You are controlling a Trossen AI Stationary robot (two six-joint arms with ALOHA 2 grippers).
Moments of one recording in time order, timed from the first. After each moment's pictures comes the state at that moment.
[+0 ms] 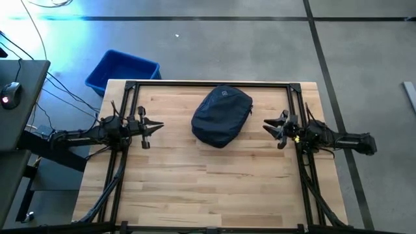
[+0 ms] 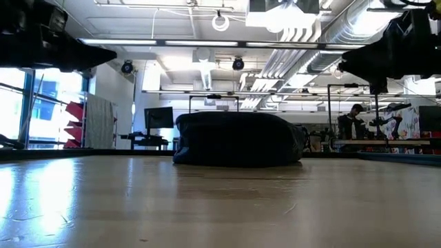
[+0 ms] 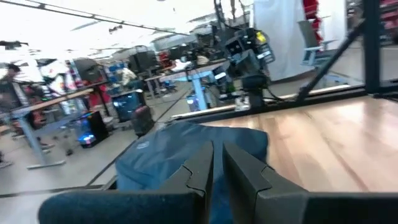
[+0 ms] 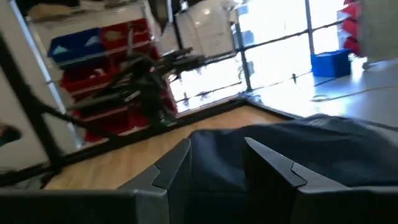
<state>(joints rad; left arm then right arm) 0.09 0.00 0.01 0.07 -0.10 0.26 -0.04 0.00 0.01 0.05 0.19 0.23</state>
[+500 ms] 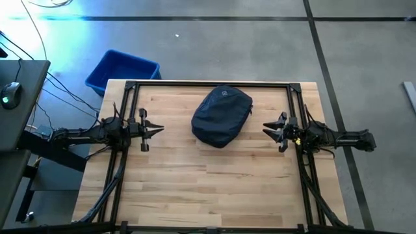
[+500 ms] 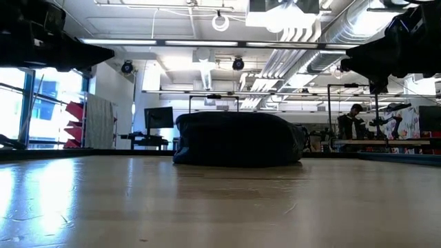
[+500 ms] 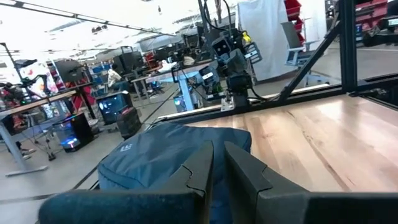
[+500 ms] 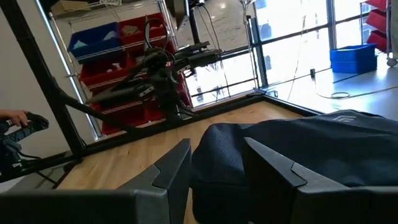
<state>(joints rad) 0.05 0.00 0.01 0.06 -0.09 0.26 0.01 0.00 0.01 0.05 0.19 0.23</state>
